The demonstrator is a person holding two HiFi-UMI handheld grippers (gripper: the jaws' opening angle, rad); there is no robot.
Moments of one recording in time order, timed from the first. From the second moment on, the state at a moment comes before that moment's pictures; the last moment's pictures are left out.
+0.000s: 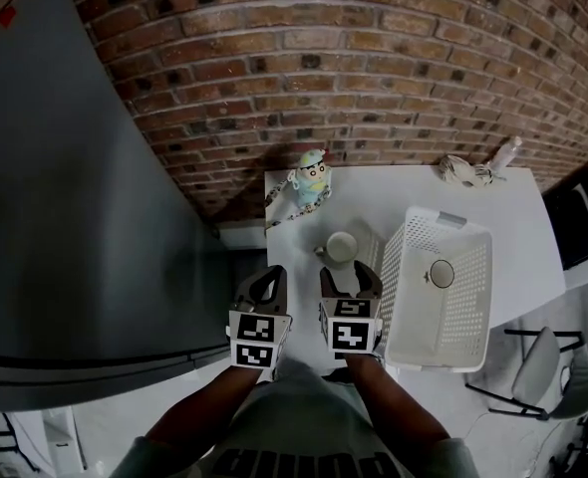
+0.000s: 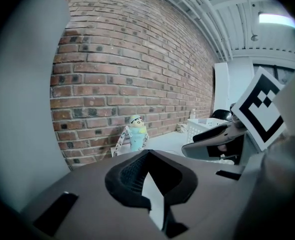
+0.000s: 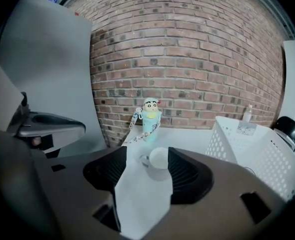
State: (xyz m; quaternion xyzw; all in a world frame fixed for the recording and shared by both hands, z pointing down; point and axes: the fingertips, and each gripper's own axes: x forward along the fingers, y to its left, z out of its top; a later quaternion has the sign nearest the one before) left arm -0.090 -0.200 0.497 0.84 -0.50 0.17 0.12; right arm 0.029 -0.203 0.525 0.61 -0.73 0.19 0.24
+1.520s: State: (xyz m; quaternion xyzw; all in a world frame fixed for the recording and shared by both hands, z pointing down) left arm -0.084 -0.239 0.559 0.83 -0.48 0.22 0.14; right arm 0.065 -0.286 0.645 0.65 -0.65 0.34 0.21
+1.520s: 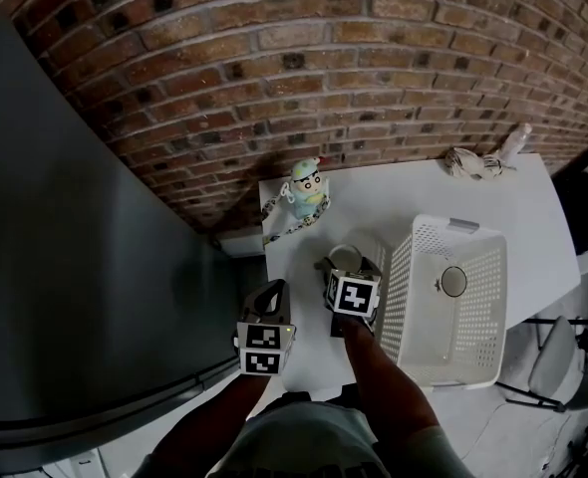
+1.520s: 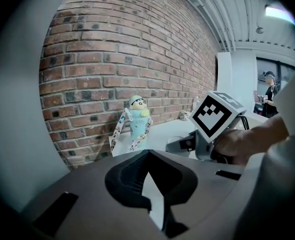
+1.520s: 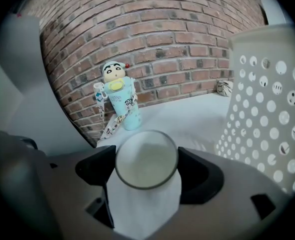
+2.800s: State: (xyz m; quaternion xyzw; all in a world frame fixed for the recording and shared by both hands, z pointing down) left arm 0.005 -0.193 0.490 0.89 -0.40 0.16 0.13; right arm 0.119 -0.154 0.400 0.69 -0.68 0.25 0.04
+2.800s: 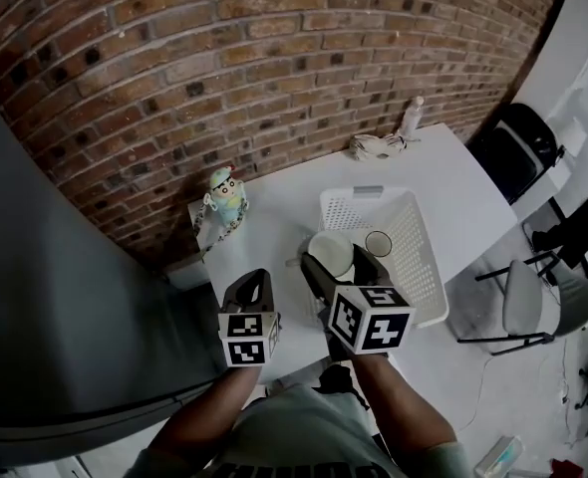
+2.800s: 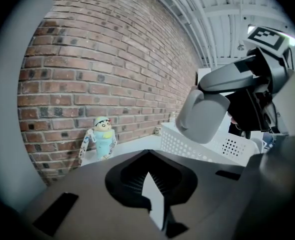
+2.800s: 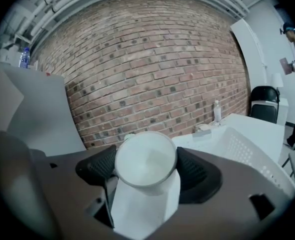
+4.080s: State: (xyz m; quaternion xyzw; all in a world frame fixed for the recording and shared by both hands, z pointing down) left arm 0.096 -0.197 0.543 0.87 -0.42 0.20 0.14; right arm 0.194 -0.124 0.603 0.39 -0.78 0.31 0.38
